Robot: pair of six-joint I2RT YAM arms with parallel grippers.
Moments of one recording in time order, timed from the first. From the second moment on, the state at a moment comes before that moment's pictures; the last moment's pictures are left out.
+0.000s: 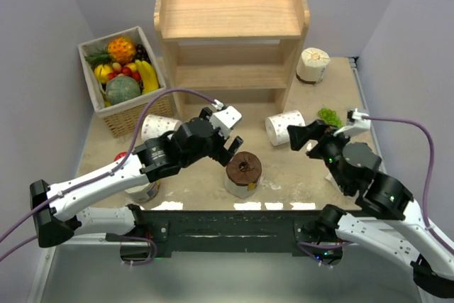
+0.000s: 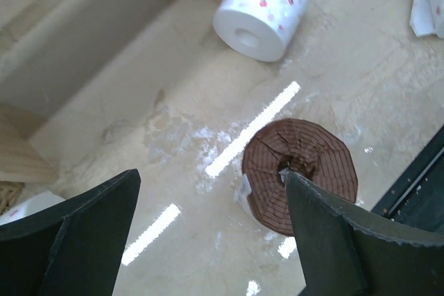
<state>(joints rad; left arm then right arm) -1.04 1.14 1.09 -0.42 -0.29 -0.06 0.88 0.57 0.94 -0.58 0.63 0.64</state>
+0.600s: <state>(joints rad) -1.24 1.50 1.21 -0.46 -0.17 -0.07 0.88 0.34 0.90 -0.60 0.70 0.59</state>
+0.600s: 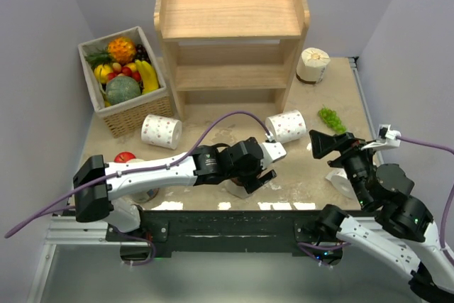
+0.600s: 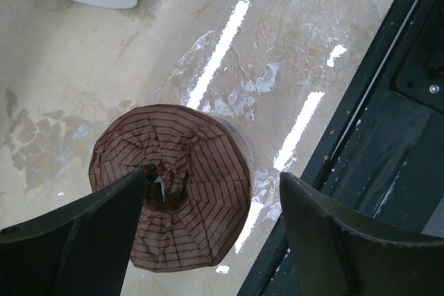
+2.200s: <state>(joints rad) -0.67 1.12 0.88 -0.09 0.37 -0.50 0.88 0.36 0.63 -0.22 0.18 0.64</state>
